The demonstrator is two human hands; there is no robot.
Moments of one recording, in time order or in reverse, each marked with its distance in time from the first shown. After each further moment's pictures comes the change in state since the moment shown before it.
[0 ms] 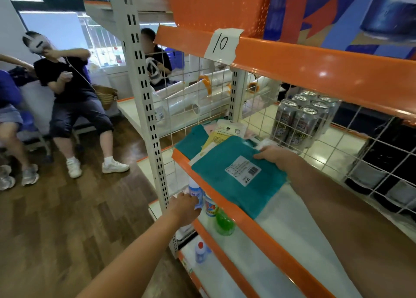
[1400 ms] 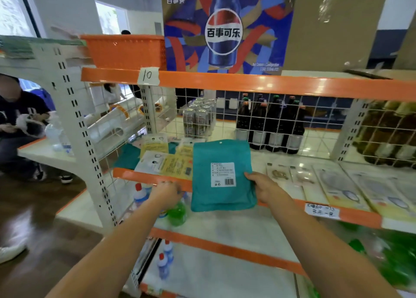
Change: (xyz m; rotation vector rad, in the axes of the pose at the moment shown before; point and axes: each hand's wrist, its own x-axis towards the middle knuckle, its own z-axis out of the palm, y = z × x) left_hand -0.104 0.034 -0.051 0.031 0.181 0.501; right_hand -0.304 0.131 0.076 1.196 0.406 0.008
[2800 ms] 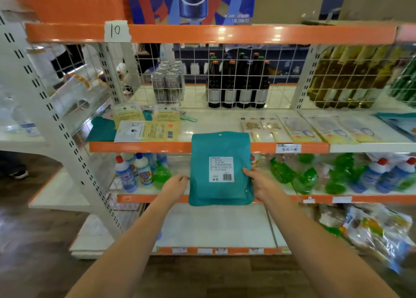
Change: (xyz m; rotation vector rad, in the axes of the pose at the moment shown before) left_hand -0.066 0.023 0.075 -0.741 -0.110 0.023; right_hand -0.096 0.118 -0.018 0.145 0.276 -0.051
